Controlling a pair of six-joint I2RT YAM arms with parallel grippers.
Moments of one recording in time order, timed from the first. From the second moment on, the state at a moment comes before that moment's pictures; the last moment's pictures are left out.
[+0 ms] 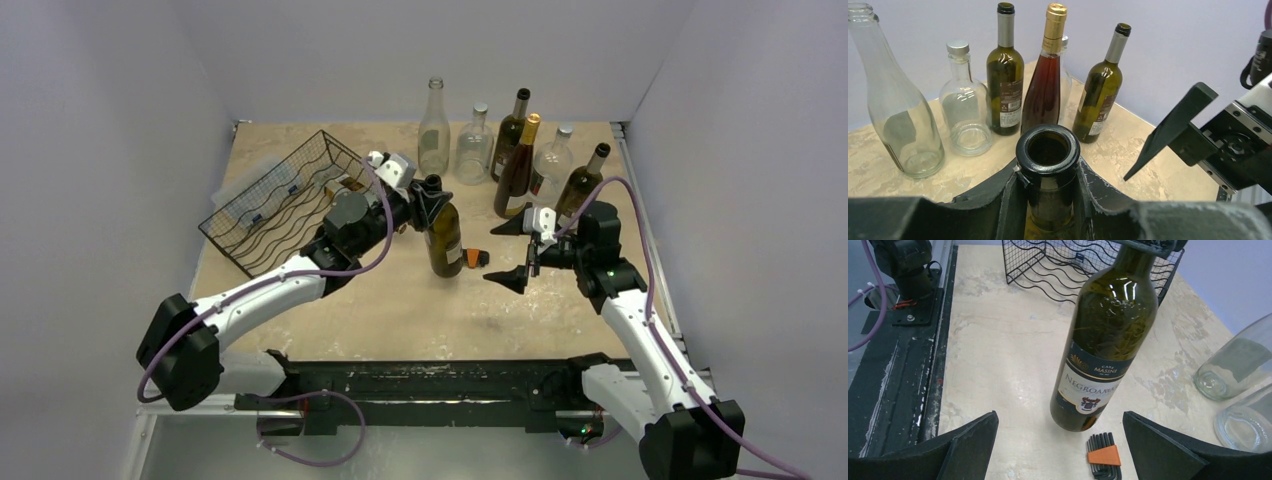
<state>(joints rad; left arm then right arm) -0.76 1.28 0.86 0.55 0.09 -0.19 0.17 0.91 0.69 -0.19 -1.11 -0.52</state>
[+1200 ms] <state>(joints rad) -0.59 1.82 1.40 0.43 0.14 -0.13 0.16 0.92 0.71 -0.25 -1.06 -0.58</state>
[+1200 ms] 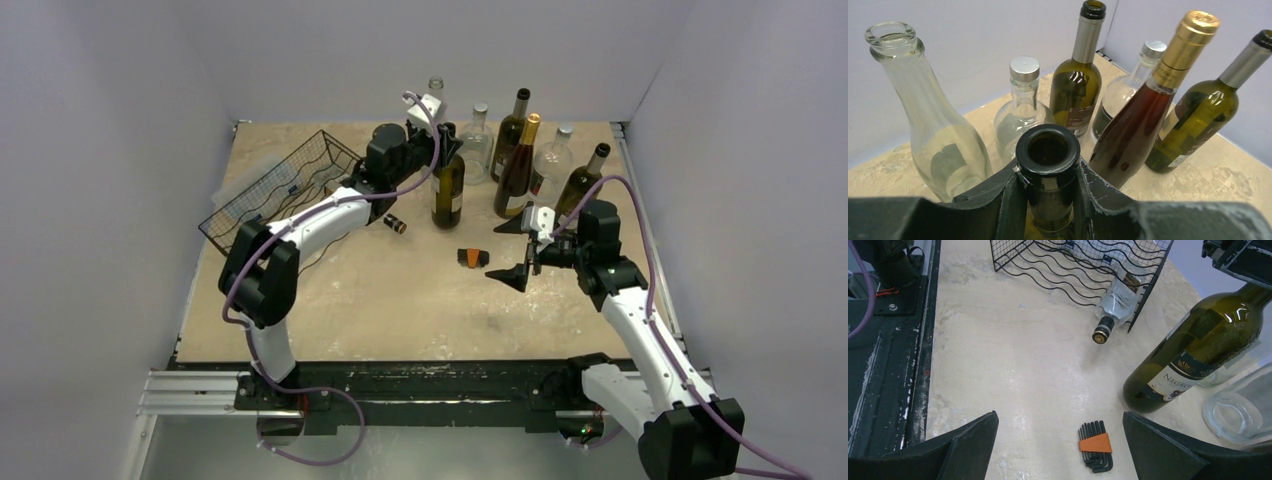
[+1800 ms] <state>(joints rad) -0.57 1.96 1.56 0.37 0.17 -0.11 0.16 0.93 0.72 -0.29 -1.06 -0.60</state>
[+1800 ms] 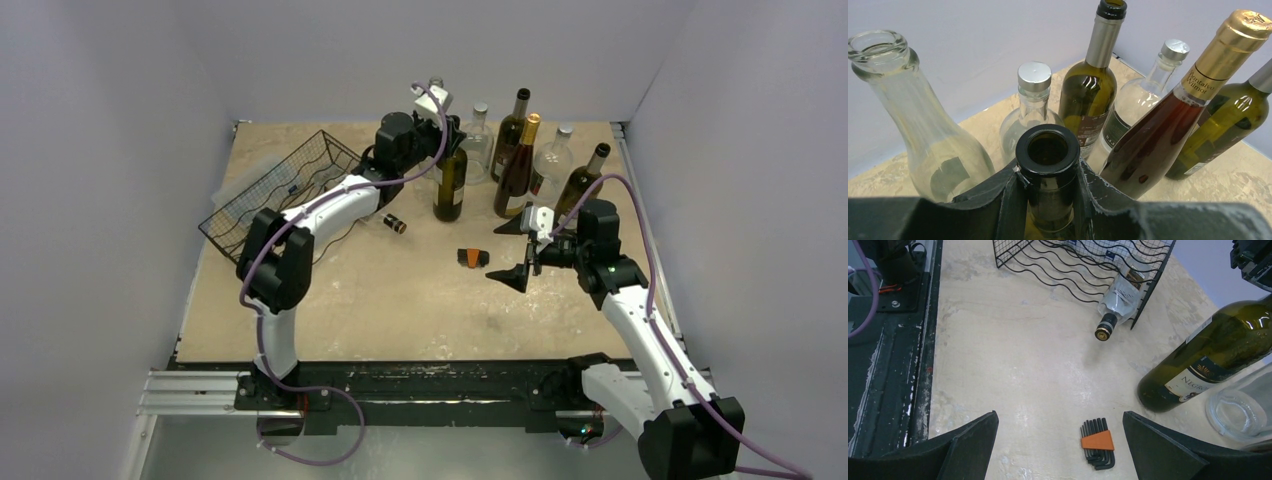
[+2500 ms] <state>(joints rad) -0.56 1.87 1.45 0.45 0.20 -0.12 0.16 0.94 0.73 -0.30 -1.06 -0.62</state>
